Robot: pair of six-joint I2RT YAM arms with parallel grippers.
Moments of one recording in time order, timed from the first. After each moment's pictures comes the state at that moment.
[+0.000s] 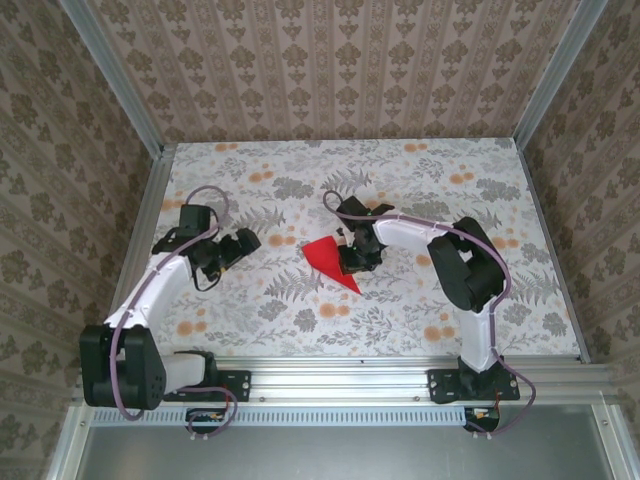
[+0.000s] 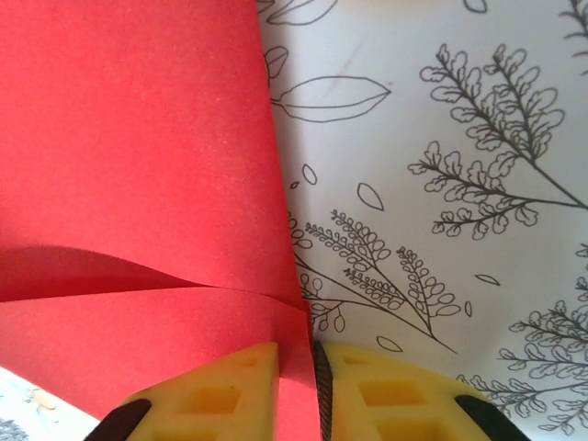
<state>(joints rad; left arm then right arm) -0.14 1.24 0.80 -0.62 0.32 -0.60 0.59 1.99 1.32 -0.72 -0.23 0.40</state>
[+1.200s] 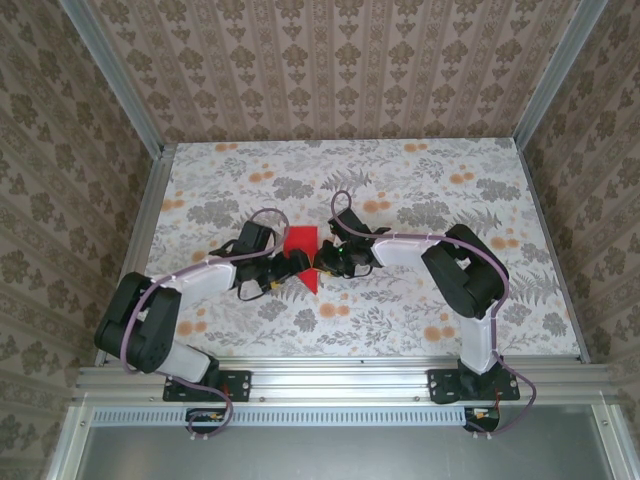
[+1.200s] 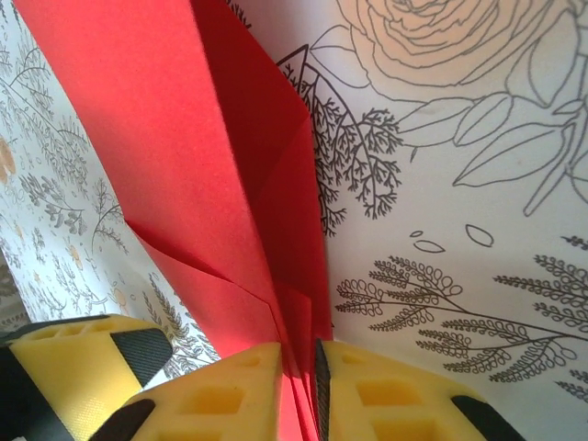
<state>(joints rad) -0.51 1.47 0.67 -0.20 0.40 -0.80 0.66 1.96 1.13 -0.14 -0.37 0.98</state>
